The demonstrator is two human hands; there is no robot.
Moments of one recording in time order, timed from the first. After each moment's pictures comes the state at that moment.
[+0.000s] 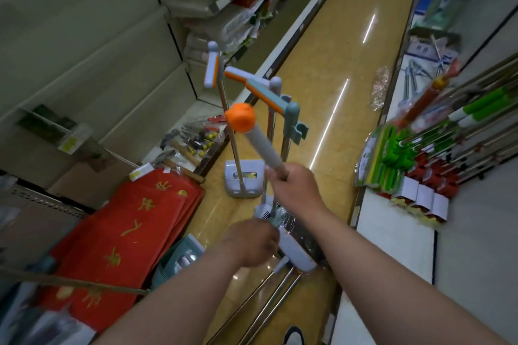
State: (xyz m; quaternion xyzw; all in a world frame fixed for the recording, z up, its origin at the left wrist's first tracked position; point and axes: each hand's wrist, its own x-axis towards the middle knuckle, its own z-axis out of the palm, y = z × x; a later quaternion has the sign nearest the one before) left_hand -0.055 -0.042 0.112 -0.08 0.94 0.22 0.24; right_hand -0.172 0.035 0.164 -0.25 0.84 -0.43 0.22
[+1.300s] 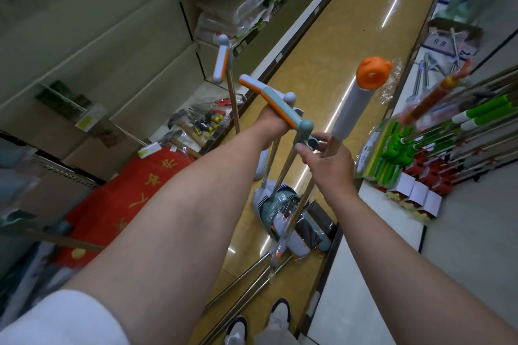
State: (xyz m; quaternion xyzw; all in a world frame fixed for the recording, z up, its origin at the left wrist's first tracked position) left_hand -0.205 -0.086 0.231 -0.34 0.68 0.65 -0.01; right_hand -0.209 0.069 0.215 -0.09 0.81 -0.55 0.17
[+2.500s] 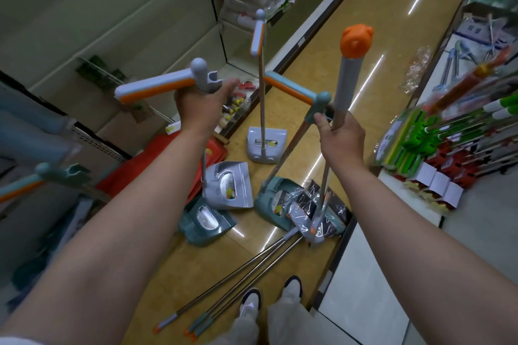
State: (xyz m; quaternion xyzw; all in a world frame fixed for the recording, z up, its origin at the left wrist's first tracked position) left_hand -0.041 -0.150 0.277 -0.46 0.62 0.50 -0.39; right_hand -0.170 0.044 0.227 -0.18 0.83 -0.52 0.12
